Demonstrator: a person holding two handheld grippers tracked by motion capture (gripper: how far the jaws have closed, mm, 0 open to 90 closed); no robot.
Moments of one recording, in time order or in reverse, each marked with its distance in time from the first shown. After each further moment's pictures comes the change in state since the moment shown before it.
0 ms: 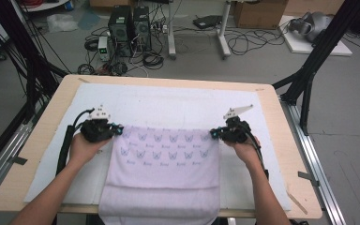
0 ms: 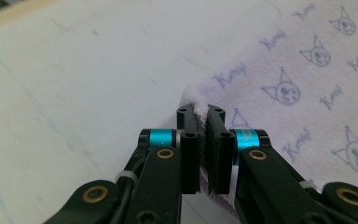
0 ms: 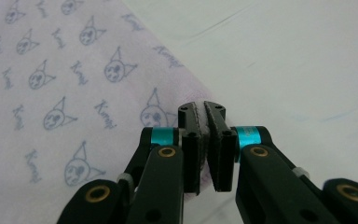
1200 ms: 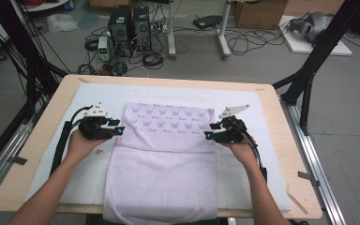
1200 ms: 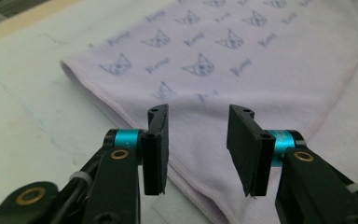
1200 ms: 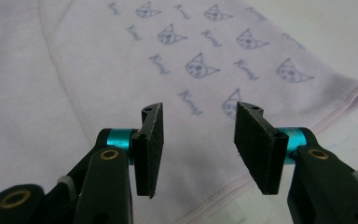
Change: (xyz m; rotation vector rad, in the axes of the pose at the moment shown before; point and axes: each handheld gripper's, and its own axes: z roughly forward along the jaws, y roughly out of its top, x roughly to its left) left arm 0.001 -0.024 -0.002 -0.027 -0.105 0.030; right arm 0.016 0.002 0.007 -0.040 -0.013 -0.046
